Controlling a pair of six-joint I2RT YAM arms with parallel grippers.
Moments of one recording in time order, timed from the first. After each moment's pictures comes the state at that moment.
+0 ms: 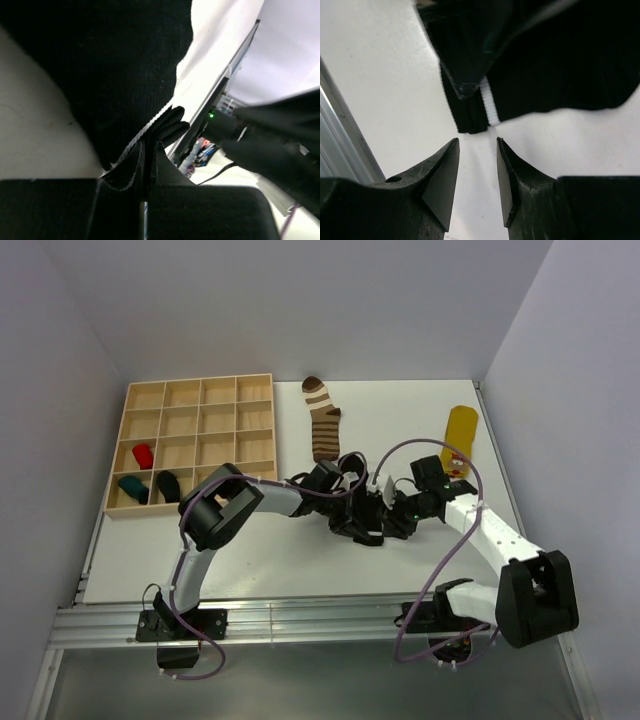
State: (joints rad) left arm -0.85 2.15 1.22 0.13 0.73 -1.02; right arm 0.20 1.21 0.71 -0.70 -0.59 -0.77
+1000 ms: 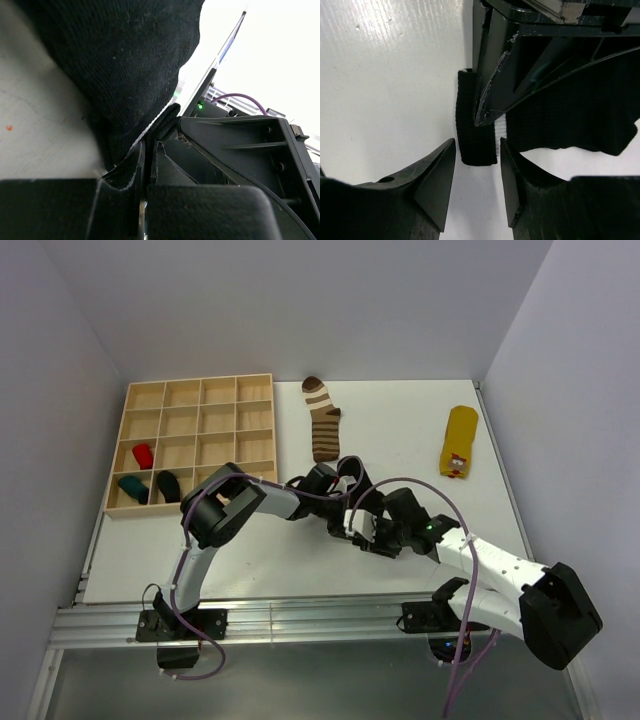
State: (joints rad) left arm -0.83 2.18 1.16 0.26 0.82 -1.12; right arm 0.58 1.05 0.45 -0.39 -0.31 -0.77
